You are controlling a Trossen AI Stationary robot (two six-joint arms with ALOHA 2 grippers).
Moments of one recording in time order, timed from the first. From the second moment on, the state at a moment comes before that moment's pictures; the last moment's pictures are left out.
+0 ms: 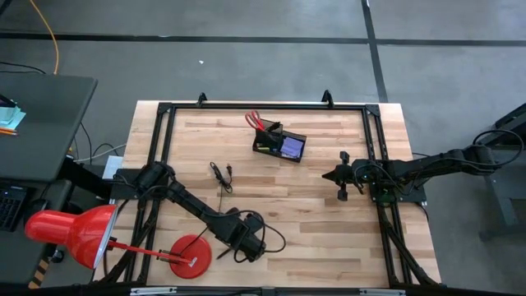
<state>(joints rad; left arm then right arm) -0.40 2.11 1.48 -0.76 -0.25 -1.11 -0.01 0.69 0.01 0.10 0.15 -0.03</state>
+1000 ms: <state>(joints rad) -0.40 2.02 1.51 -0.75 -0.89 -0.99 -0.01 0.69 0.01 0.10 0.15 -0.03</state>
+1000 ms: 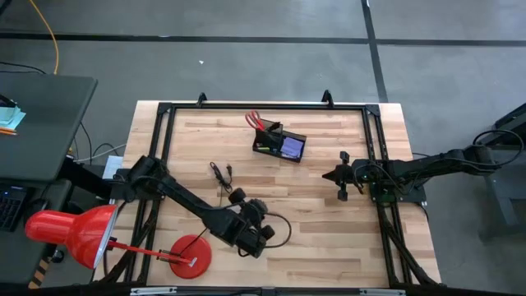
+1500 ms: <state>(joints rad) -0.28 1.93 1.51 -0.57 -1.04 -0.71 -0.01 0.69 0.01 0.09 0.15 -0.03</state>
